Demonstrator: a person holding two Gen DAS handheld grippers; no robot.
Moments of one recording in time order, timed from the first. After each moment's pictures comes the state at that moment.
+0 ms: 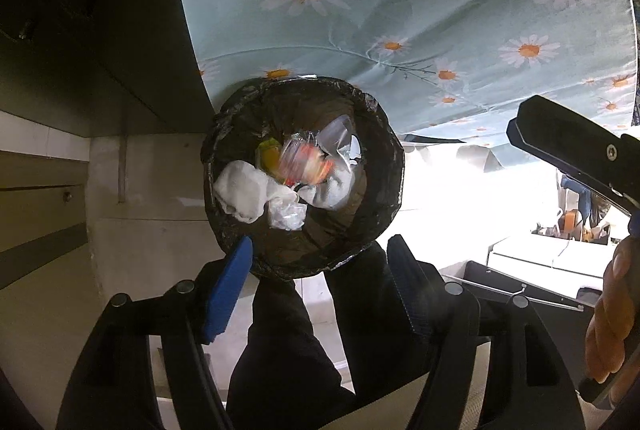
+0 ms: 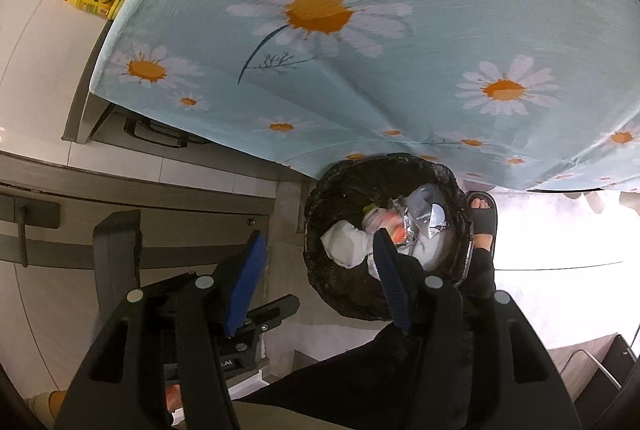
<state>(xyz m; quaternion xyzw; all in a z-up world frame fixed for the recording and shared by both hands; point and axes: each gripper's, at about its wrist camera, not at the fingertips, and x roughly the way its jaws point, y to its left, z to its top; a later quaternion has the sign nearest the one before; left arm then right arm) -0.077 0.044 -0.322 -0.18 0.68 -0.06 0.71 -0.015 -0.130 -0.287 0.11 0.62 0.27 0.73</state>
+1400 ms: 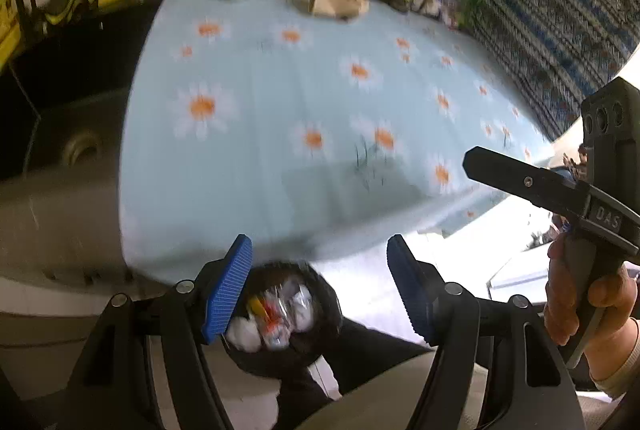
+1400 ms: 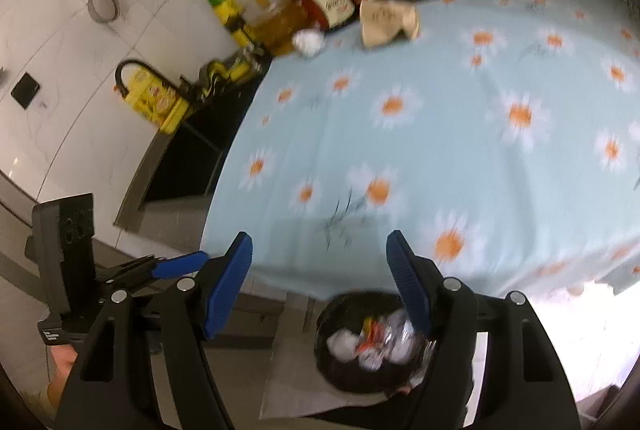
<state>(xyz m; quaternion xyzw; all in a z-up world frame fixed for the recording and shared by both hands) 0.014 0.018 -0.085 -0.09 0.52 -0.13 0.84 0.029 -0.203 -0.114 0.15 0.45 0.28 0.84</state>
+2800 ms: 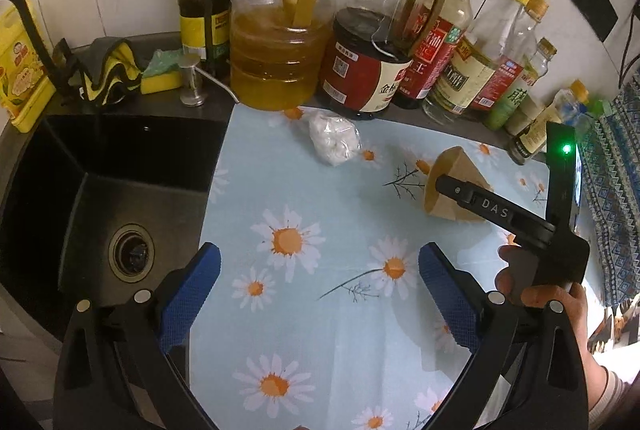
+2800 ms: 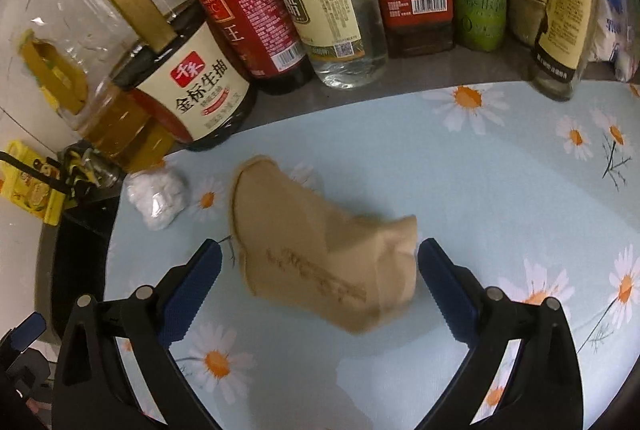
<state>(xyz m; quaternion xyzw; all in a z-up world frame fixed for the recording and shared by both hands) 0.239 0.073 -0.041 -0.13 0.50 0.04 0.86 0.335 -0.156 -0.137 0.09 0.50 0.14 0.85</state>
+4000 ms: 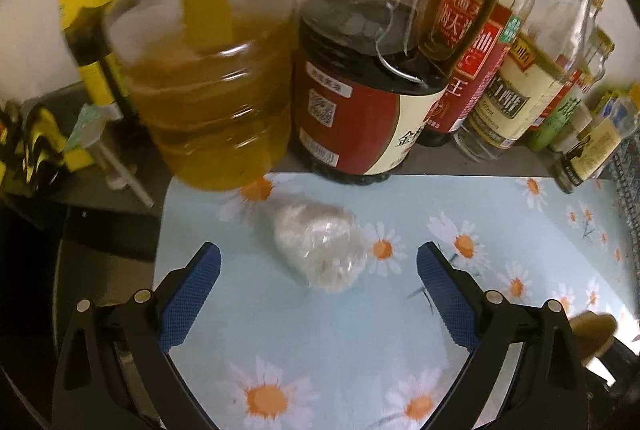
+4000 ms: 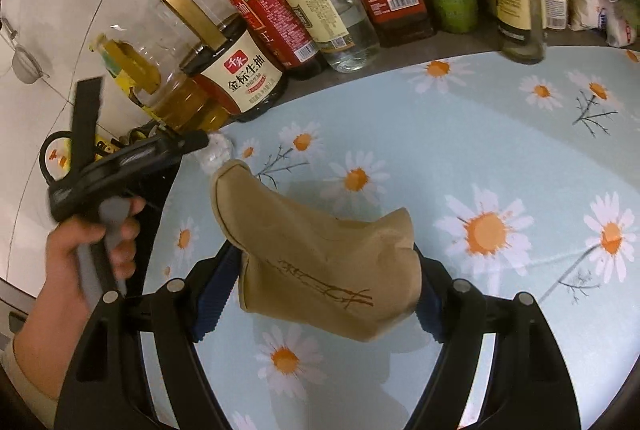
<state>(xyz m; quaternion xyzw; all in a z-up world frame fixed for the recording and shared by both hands) 0.373 0.064 -0.099 -0.07 0.50 0.03 0.87 0.274 -0.223 -0.115 0.13 0.48 0.25 0.83</state>
